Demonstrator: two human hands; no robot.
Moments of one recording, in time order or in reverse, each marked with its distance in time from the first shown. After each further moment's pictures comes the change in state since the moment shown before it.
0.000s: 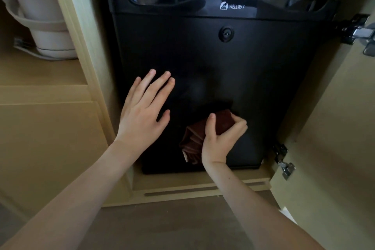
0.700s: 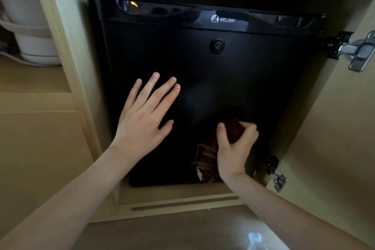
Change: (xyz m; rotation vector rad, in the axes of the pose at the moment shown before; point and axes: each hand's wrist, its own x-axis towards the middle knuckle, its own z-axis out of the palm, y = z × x) left_hand 0.018 0.015 0.006 0.108 -0.019 0.074; right_hand 0.040 0.001 -0.039 -0.102 -0.150 -0.011
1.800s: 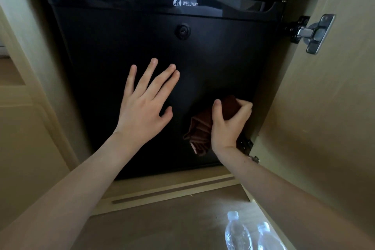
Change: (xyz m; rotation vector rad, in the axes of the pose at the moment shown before) left_hand 0.027 0.046 0.019 -0.009 0.012 0.019; right_hand 0.036 0.005 -0.027 0.039 0.126 0.001
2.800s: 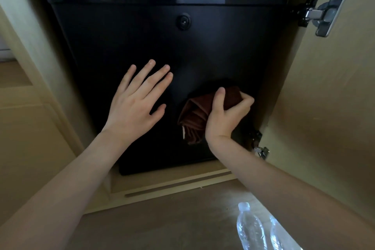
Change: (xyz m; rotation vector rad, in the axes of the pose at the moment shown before) left_hand -0.014 -0.029 -0.003 -0.040 0.007 0.129; right_hand -0.017 -0.017 0.026 0.113 0.152 0.145
